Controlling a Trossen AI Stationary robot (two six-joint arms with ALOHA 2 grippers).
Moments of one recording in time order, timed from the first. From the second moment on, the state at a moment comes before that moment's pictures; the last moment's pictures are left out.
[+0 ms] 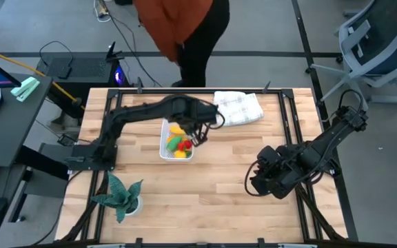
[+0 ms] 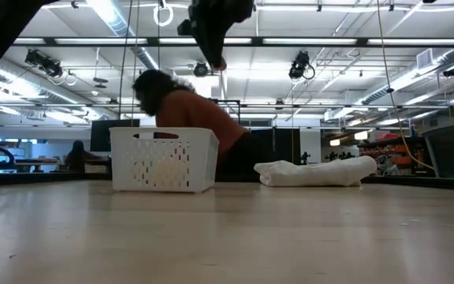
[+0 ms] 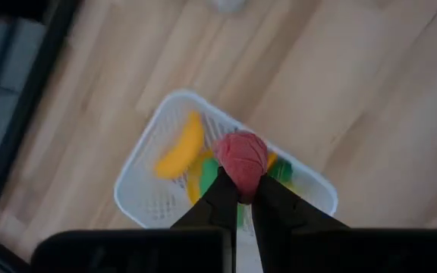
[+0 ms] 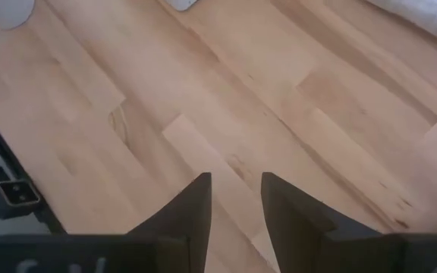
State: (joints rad) left arm 0.06 2.10 2.30 -1.57 -0.26 -0.44; right arm 0.68 1.37 1.39 -1.33 0.45 1.41
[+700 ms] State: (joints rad) left arm 0.14 2.01 1.57 -1.27 -0.08 -0.38; right arm 0.75 1.37 1.39 -1.34 0.61 1.50
